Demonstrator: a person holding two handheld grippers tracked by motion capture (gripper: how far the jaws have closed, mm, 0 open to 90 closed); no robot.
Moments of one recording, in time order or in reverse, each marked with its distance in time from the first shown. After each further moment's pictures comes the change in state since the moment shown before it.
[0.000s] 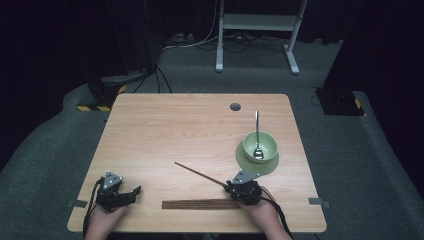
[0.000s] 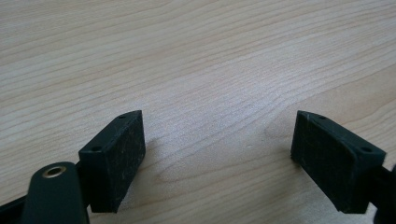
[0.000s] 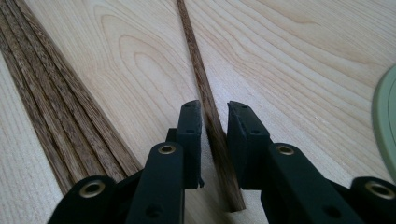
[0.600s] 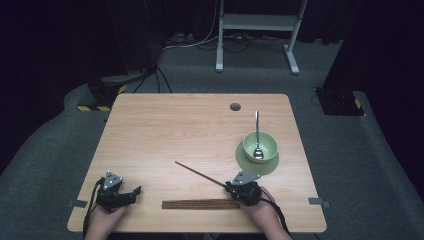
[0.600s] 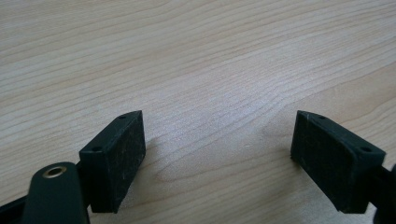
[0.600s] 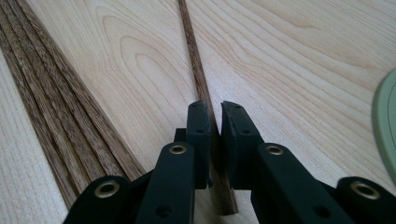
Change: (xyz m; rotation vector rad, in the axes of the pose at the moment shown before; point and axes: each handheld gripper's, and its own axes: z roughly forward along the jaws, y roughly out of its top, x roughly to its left) left arm -0.001 0.000 0.000 0.001 -0.001 0.004; right arm 0.001 -0.002 0.000 -0.018 -0.003 -0.014
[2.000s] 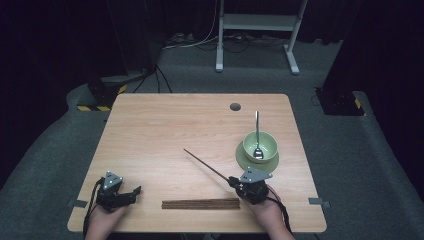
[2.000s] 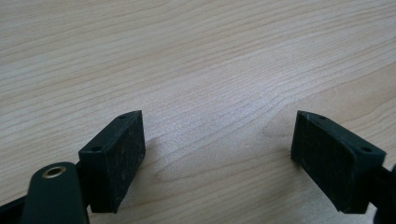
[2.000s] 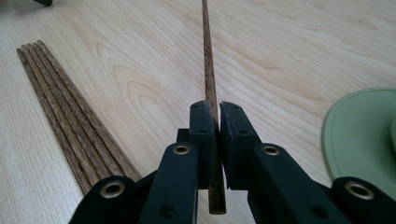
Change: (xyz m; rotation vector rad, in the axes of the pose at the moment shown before) left arm 0.000 0.000 0.000 0.001 -0.001 -0.001; right arm -0.005 0.010 -0.030 -0.117 -0.015 0.029
